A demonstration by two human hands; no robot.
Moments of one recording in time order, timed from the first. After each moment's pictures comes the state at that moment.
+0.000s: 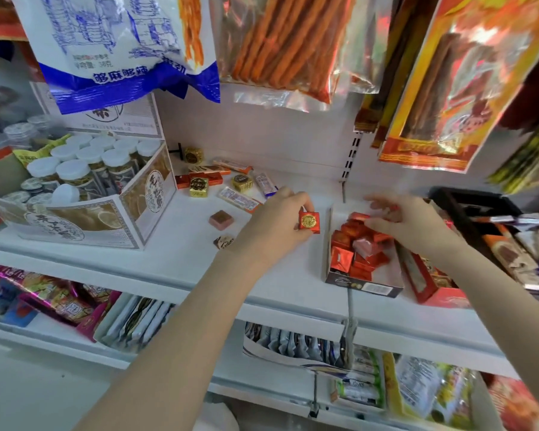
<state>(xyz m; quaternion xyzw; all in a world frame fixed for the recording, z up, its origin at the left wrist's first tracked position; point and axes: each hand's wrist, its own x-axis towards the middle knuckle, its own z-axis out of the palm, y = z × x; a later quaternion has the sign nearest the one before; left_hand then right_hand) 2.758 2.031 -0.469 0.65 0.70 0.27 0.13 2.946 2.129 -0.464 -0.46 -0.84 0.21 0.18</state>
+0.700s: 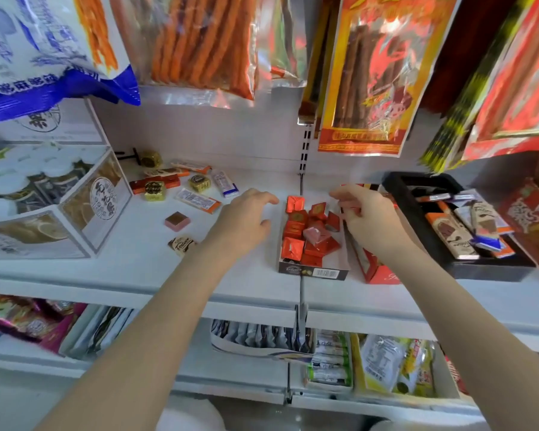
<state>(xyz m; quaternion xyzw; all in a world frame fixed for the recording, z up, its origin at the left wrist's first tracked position) 2.780 2.051 -0.481 0.64 0.72 0.24 0.12 2.962 2.108 -0.466 -0.50 -0.80 0.20 0.26</state>
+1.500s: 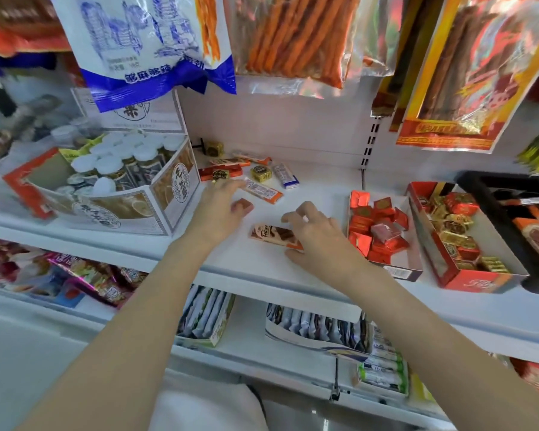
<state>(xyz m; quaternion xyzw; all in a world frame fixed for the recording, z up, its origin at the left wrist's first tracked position) 2.668 2.004 -0.504 0.53 0.79 0.30 0.08 2.849 2.045 -0.496 -0.31 -0.94 0.09 0.07</state>
